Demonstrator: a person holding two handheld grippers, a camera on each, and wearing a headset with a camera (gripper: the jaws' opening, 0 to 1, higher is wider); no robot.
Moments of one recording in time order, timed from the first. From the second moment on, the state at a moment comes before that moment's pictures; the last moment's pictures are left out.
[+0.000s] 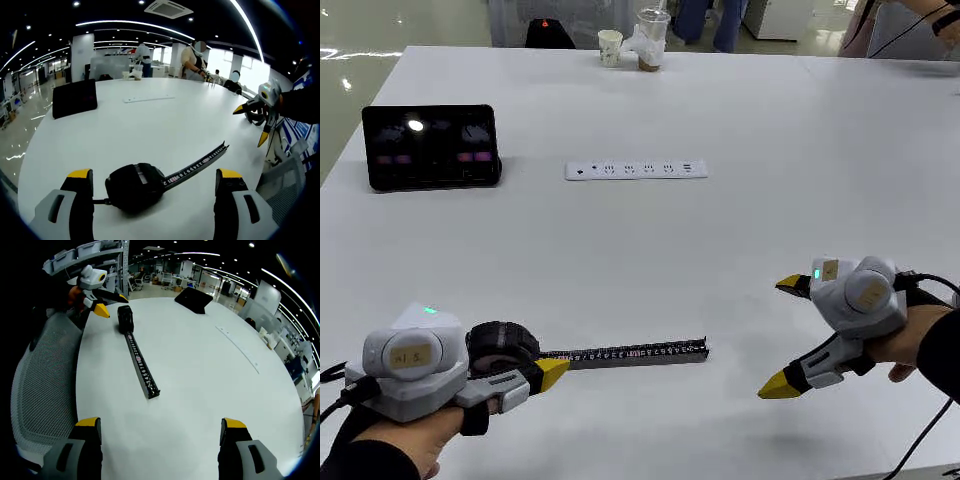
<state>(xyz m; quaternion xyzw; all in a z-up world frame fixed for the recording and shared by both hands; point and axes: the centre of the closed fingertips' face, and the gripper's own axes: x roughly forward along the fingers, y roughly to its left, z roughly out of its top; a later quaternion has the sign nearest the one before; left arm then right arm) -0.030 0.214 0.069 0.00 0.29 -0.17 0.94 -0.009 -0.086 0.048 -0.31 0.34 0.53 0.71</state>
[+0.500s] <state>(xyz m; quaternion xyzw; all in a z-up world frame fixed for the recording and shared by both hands) -0.003 0.242 0.072 0.00 0.23 -0.06 0.97 0.000 -0.053 0.040 -0.34 0.35 0.56 0.67</state>
